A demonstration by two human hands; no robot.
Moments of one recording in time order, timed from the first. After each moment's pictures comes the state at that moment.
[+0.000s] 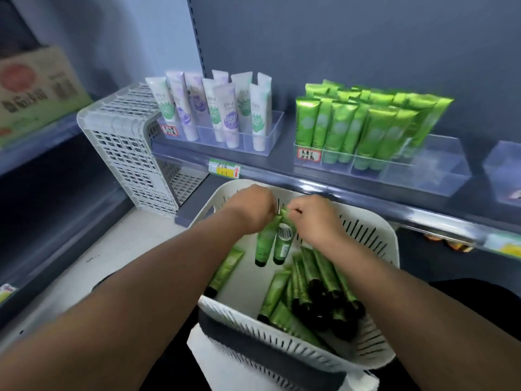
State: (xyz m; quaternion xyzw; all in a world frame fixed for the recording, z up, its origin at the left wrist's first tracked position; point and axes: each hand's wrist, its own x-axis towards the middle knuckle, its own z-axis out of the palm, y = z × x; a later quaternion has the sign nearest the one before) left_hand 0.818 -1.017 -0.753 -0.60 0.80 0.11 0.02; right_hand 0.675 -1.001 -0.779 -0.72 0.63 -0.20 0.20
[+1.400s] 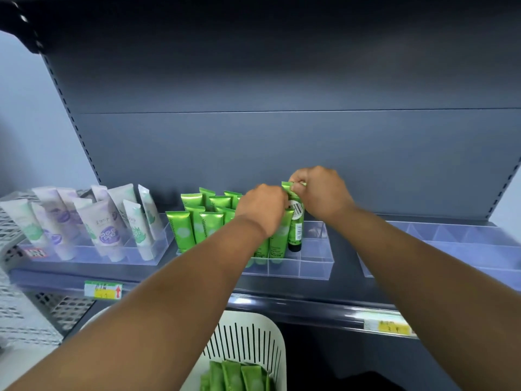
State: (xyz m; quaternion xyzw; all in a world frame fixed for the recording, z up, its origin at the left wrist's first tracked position) left_hand 0.580 -1.101 -0.616 -0.52 0.85 0.01 -0.13; right_hand 0.452 -1.088 -0.604 -0.67 0.68 -0.30 0.02
